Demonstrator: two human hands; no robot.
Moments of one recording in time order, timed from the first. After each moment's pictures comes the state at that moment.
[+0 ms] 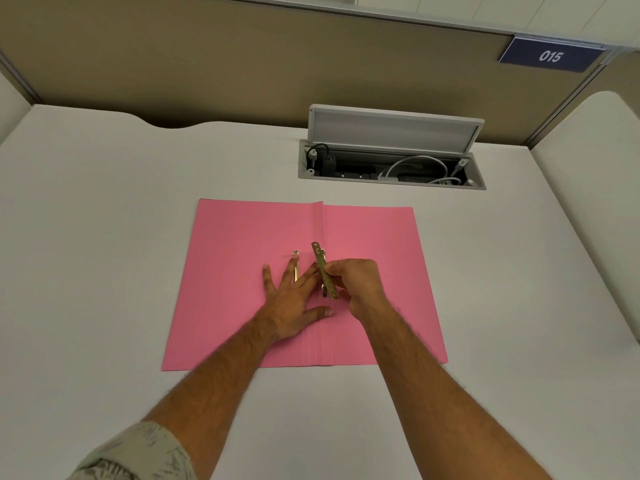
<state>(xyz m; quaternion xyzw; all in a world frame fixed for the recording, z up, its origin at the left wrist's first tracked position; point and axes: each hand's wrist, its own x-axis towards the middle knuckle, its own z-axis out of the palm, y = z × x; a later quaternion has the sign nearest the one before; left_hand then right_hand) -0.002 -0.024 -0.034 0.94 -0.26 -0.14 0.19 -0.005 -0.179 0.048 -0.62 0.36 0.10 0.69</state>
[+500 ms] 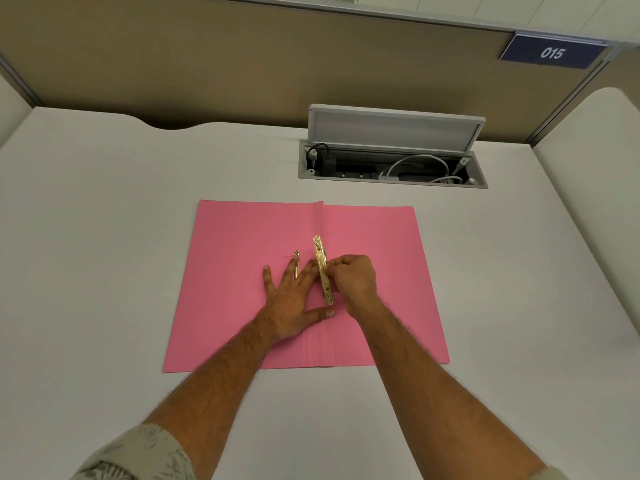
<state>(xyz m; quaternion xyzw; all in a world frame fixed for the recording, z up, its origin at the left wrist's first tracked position) -0.002 -0.026 -0.032 0.94 -0.23 -0.14 0.21 0.000 -0.170 0.049 -0.73 0.34 0.08 0.59</state>
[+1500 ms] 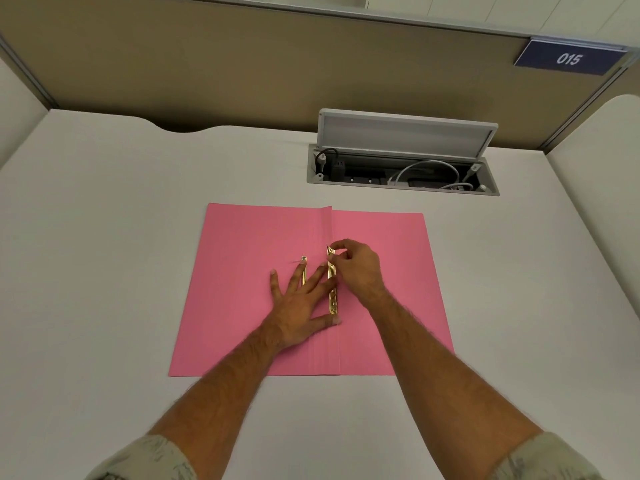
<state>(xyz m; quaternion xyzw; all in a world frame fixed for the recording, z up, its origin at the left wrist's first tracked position) -0.001 -0.023 -0.034 0.94 -0.26 -0.13 0.18 0.031 -0.178 0.043 -0.86 0.20 0.08 0.47</state>
